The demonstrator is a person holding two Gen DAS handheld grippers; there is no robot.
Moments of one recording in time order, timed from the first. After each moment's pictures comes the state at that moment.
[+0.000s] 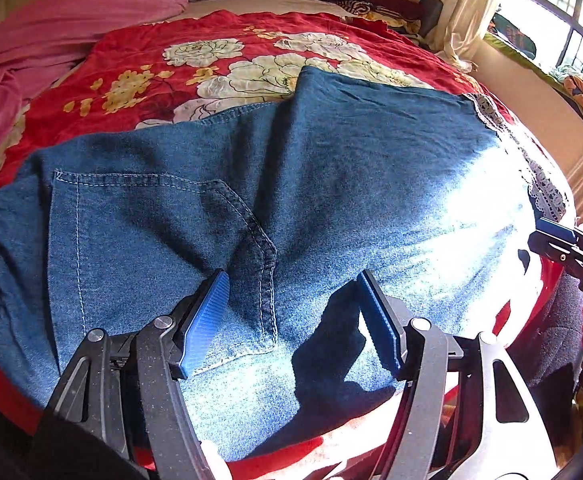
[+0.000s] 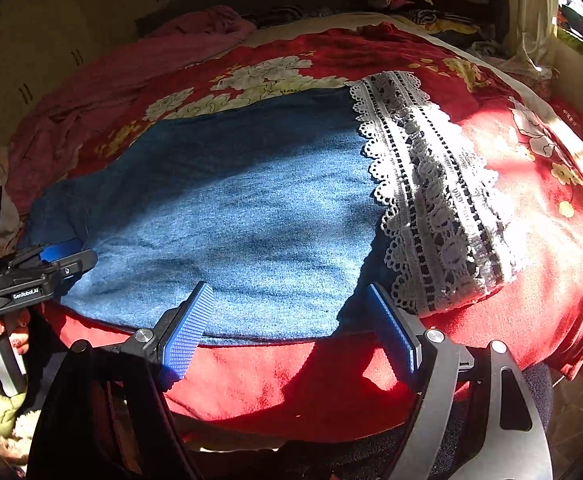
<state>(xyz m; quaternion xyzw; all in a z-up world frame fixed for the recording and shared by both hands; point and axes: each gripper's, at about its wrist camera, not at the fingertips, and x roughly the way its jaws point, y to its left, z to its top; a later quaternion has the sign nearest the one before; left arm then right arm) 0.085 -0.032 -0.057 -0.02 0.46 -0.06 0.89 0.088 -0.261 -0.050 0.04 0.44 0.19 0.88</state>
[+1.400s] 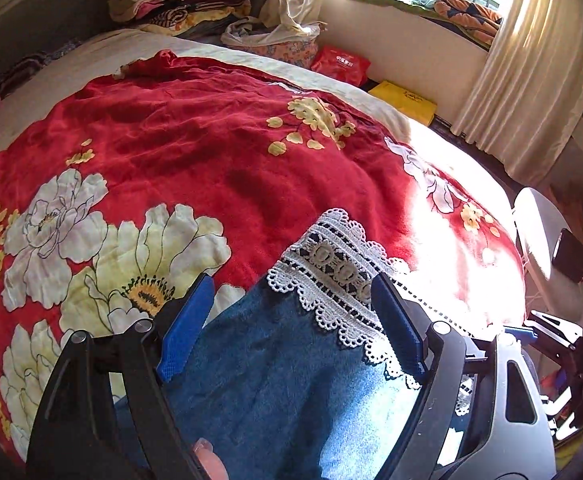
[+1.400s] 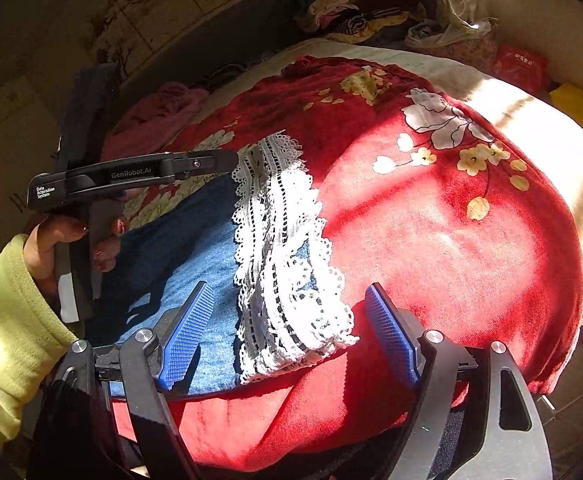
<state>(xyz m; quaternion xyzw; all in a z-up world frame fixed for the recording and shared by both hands) 0.293 -0.255 -0.010 0.11 0.44 -0.33 0.83 0.116 -0.368 -0.045 0.20 0.39 0.14 0.89</state>
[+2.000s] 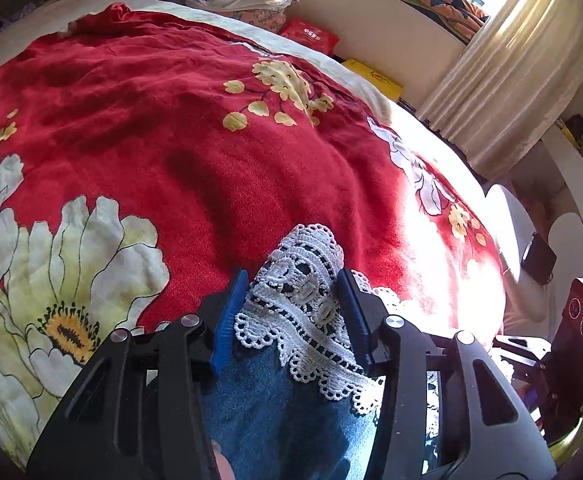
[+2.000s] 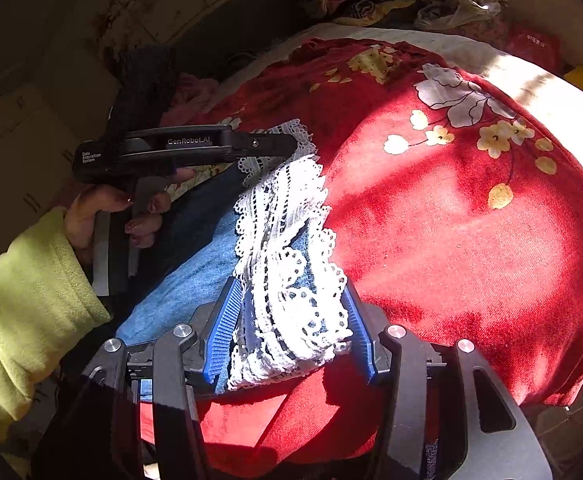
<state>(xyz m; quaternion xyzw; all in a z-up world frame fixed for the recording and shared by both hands) 0.325 -0.280 -0.044 0.06 0.50 -0.39 0.77 0.128 -0.368 -0.054 0.21 0.40 0.17 0.87</state>
